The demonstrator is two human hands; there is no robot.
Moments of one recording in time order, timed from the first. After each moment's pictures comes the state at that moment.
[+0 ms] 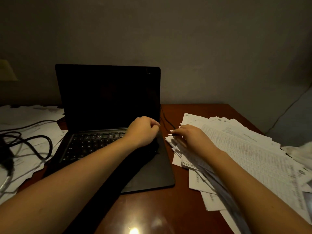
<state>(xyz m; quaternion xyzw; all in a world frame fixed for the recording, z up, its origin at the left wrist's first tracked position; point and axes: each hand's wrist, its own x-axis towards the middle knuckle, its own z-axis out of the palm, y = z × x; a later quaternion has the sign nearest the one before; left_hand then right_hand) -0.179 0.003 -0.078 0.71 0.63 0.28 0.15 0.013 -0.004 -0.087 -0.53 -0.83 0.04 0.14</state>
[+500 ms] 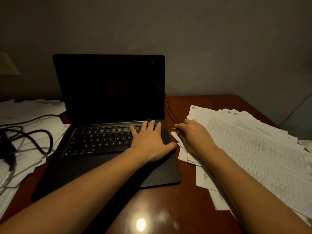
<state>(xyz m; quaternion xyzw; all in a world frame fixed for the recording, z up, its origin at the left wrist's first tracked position) -0.170 -0.011 -0.118 0.74 0.67 0.04 0.06 -0.003 0.007 -0.113 -0.58 -0.80 -0.01 0.14</state>
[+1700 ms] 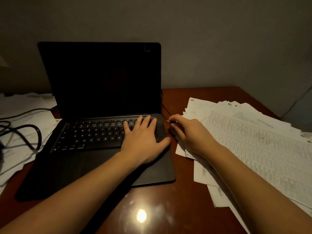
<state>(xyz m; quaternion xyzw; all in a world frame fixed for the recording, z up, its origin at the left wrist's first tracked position) -0.176 -0.025 -0.129 0.74 0.66 0.09 0.02 0.002 -0.006 -0.119 -0.50 -0.81 0.14 0.26</state>
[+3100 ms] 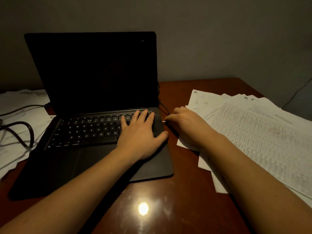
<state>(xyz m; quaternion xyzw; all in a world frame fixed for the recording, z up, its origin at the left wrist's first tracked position) -0.175 -0.026 -0.132 0.74 0.66 0.09 0.02 0.004 0.010 -0.122 -0.49 -0.86 -0.01 0.12</state>
